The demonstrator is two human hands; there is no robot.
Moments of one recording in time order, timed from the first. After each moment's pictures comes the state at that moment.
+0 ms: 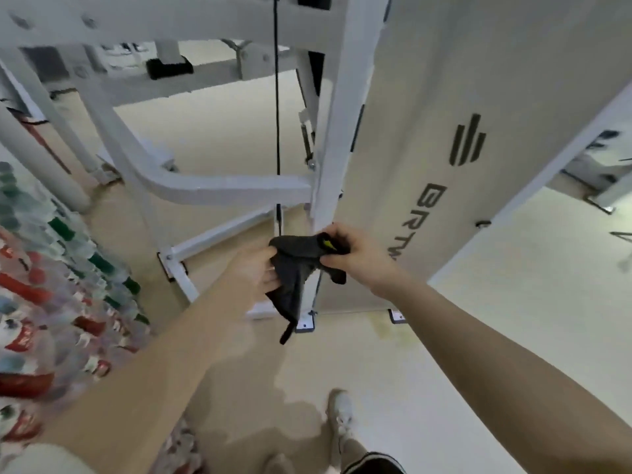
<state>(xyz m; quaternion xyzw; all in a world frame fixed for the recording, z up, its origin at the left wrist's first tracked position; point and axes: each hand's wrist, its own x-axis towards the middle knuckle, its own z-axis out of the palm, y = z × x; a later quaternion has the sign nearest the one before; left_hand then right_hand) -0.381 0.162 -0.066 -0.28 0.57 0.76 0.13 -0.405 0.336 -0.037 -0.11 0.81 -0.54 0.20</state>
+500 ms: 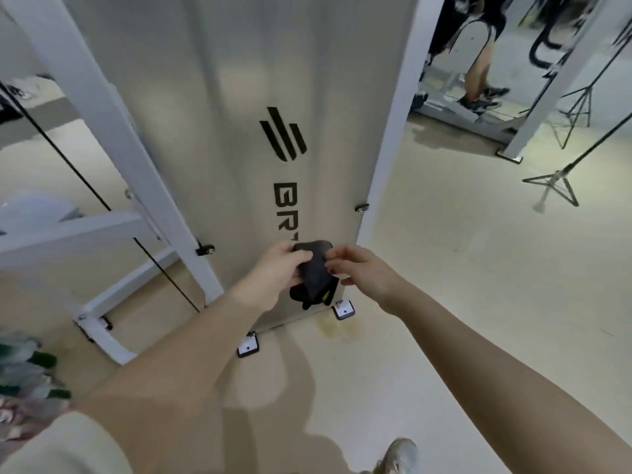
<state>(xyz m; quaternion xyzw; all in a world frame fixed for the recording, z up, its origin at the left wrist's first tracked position) -0.425 0.453 -0.057 -0.12 0.67 0.69 0.24 -0.395 0.605 -0.057 0.06 0.78 -0.60 0.16</state>
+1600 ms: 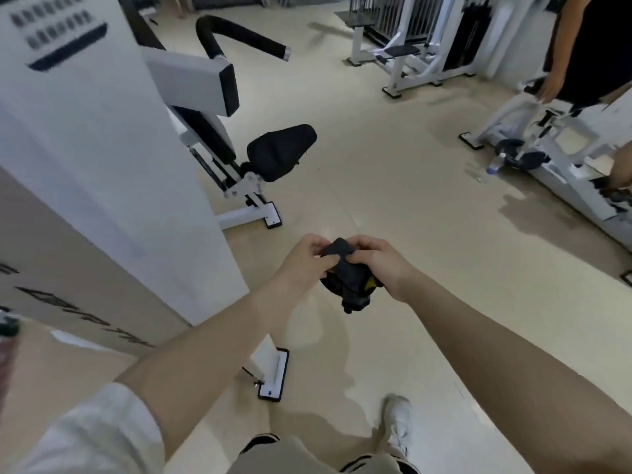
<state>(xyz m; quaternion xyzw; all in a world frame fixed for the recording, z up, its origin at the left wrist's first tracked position) -0.815 0.851 -0.099 -0.18 0.71 0.68 0.05 -0.863 0.994 -0.078 -0.08 0.74 -0.59 0.31</state>
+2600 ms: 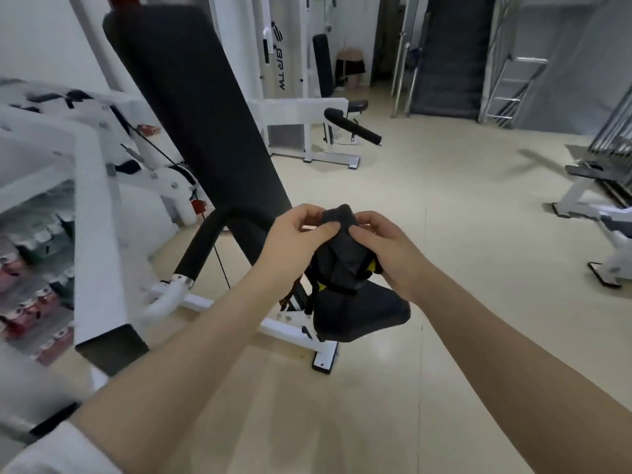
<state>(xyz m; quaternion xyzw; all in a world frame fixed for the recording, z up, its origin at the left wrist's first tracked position) -1.296 0.672 0.064 -0.34 0.66 0.55 -0.38 -1.434 0.741 0.049 -0.40 0.55 -0.59 0.43</state>
